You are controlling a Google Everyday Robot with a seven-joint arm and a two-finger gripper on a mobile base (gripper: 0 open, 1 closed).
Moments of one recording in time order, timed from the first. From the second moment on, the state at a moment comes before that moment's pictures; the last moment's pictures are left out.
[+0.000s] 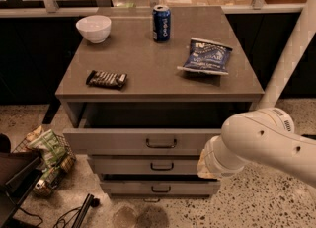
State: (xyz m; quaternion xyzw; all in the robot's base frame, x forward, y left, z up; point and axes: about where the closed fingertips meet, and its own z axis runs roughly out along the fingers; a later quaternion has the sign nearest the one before) arm 0.424 -0.140 0.647 -0.72 0.68 0.00 0.14
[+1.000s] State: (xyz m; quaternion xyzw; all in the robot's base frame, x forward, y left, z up) arm 0.509 -0.130 0.598 -0.74 0.65 0.02 0.18
